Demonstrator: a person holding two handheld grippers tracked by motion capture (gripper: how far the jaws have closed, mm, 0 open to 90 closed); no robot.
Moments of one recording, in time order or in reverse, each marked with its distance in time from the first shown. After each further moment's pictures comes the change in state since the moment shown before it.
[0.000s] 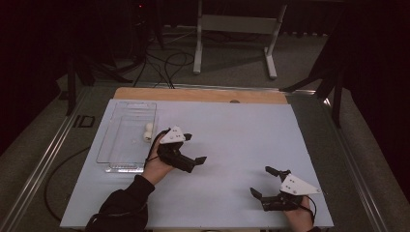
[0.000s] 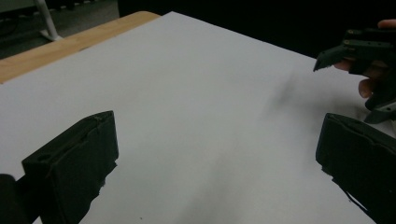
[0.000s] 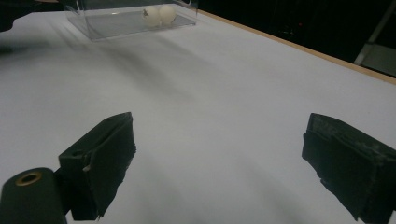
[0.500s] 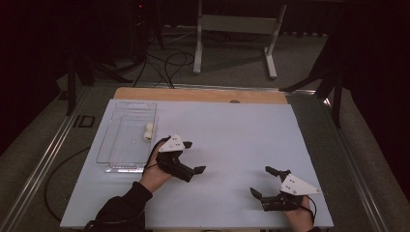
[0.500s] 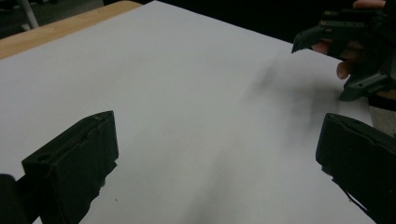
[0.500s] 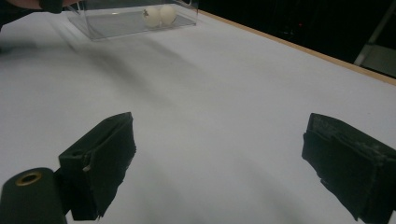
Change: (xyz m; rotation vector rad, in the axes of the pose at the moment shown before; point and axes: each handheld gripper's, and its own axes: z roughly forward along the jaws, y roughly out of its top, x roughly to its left) left arm -0.014 -0.014 -0.004 0.018 -0.038 0.008; right arm 0.000 0.000 0.000 0.000 0.001 -0.003
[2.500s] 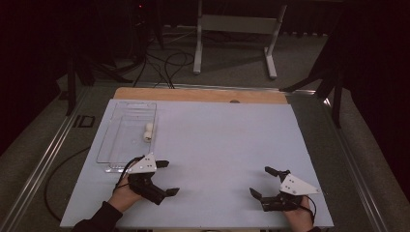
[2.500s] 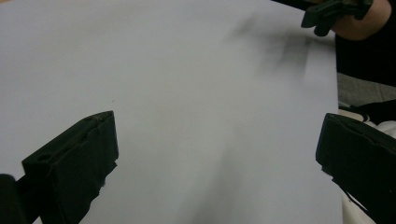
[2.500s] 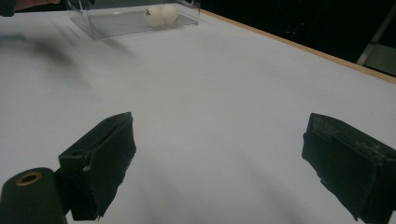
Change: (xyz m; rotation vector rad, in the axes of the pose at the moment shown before) left arm -0.009 -0.057 -0.067 0.061 -0.033 0.008; right arm 0.001 0.000 0.001 0.002 0.007 0.002
